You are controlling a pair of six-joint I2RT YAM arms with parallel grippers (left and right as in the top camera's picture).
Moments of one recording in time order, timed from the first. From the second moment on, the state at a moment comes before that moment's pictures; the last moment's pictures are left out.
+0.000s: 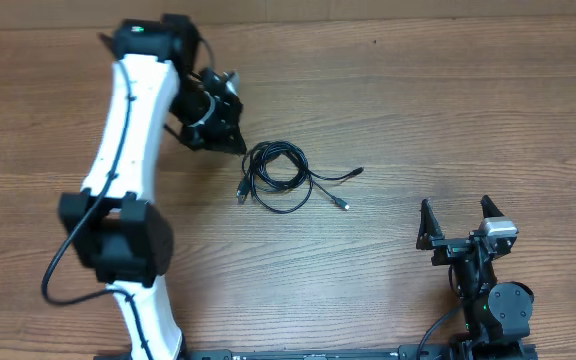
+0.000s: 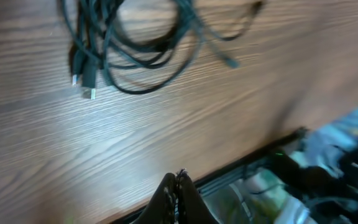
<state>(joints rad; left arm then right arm) -0.15 2.09 2.07 -1.68 0.50 -0.05 0.08 0.00 0.02 -0.03 0.00 0.07</state>
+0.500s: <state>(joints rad) -0.28 2.29 2.07 -1.61 0.18 -0.16 0.08 0.00 0.02 -0.03 0.00 0.07</state>
